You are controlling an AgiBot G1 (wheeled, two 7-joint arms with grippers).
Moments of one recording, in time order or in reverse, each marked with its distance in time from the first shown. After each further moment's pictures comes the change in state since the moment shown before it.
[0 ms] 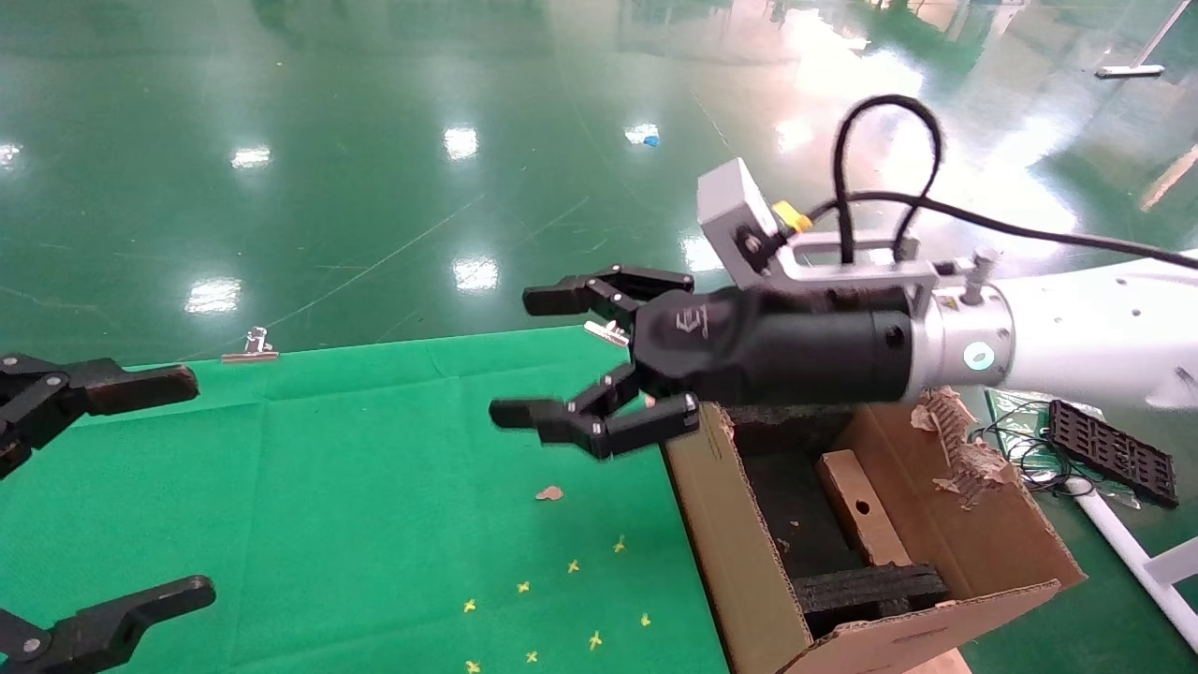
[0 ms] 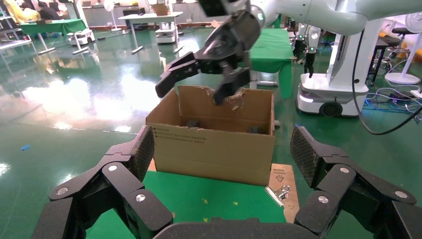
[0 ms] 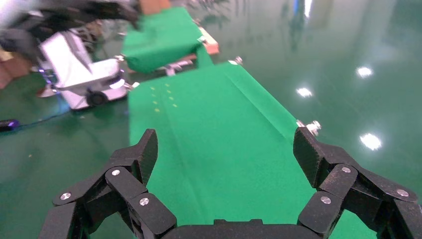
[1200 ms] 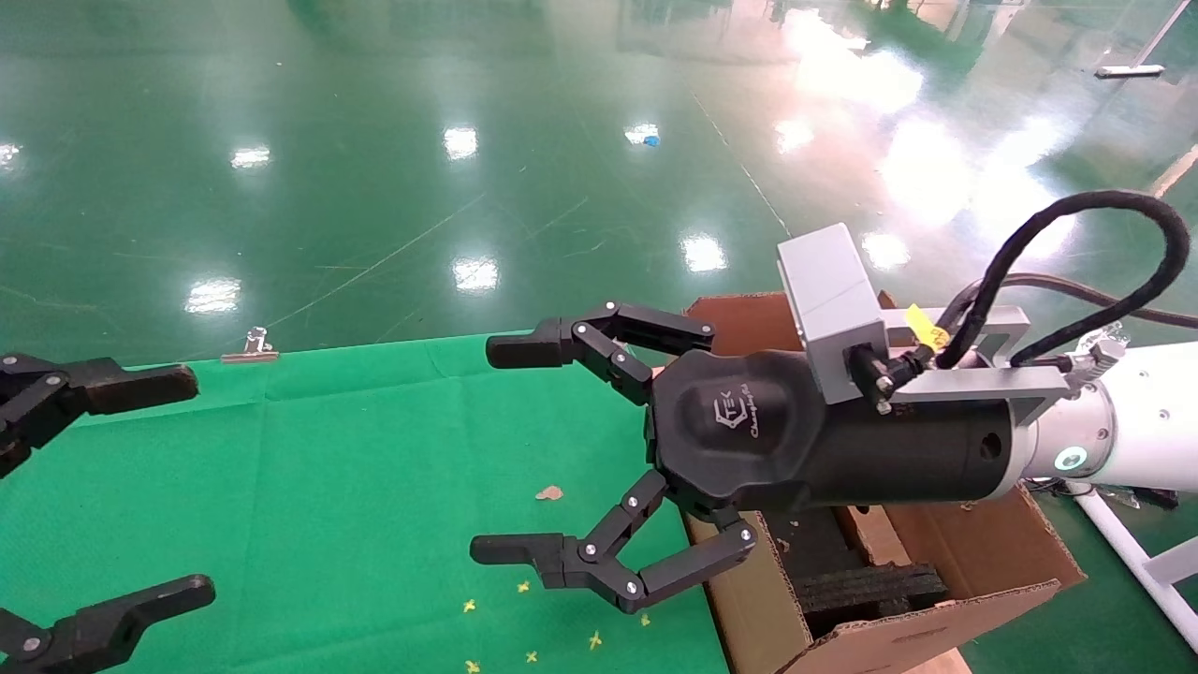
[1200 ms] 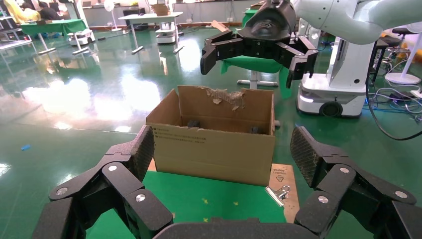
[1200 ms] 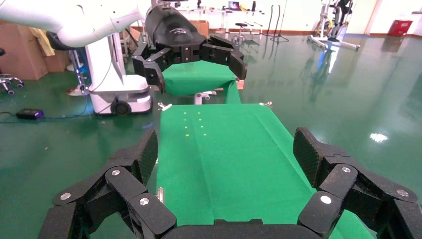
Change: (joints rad) left arm 0.000 0.000 0.001 0.000 -0.001 -0.001 0.000; right arm -0.274 0.044 0.283 0.259 0.099 -0.047 -0.092
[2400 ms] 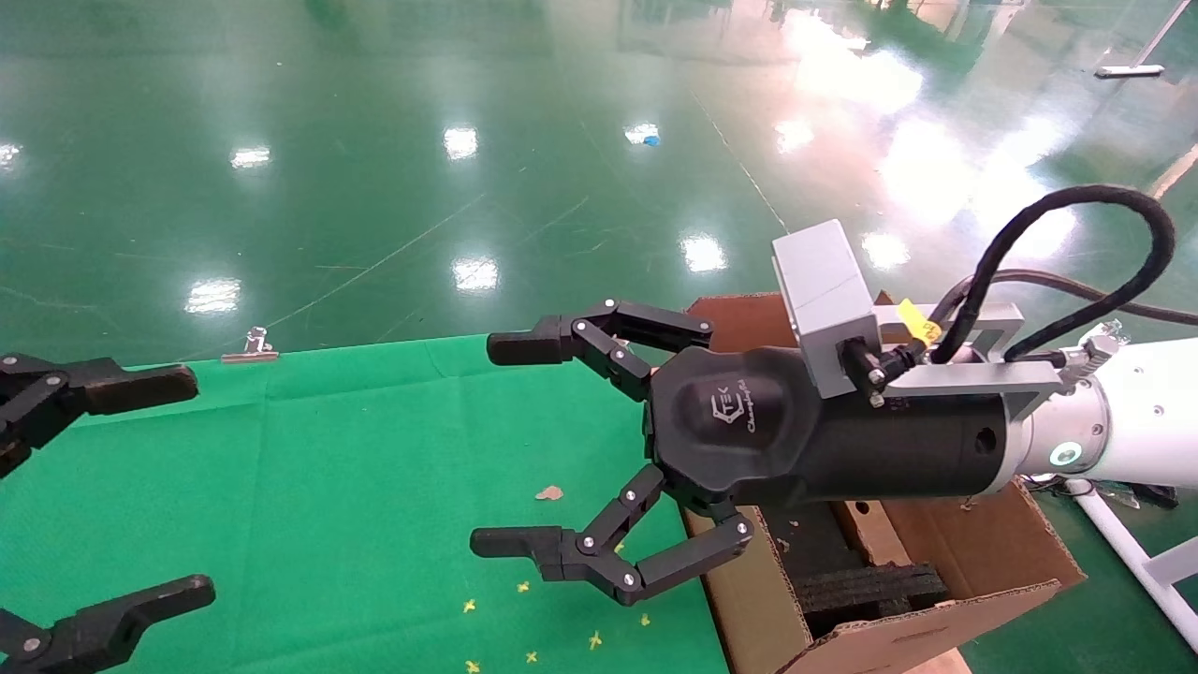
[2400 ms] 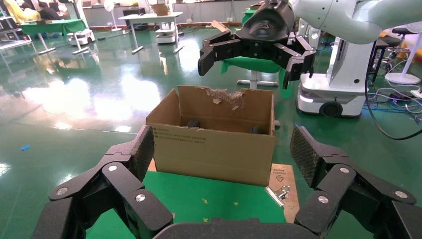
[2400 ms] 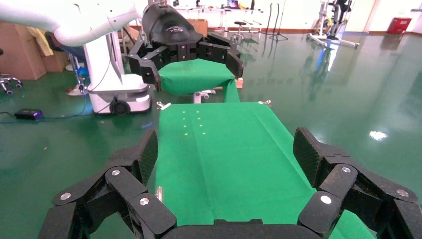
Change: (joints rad) left arm 0.000 0.000 0.000 0.000 0.000 0.000 0.000; right arm 0.012 -0.002 -0.012 -0.010 -0.005 0.002 0.003
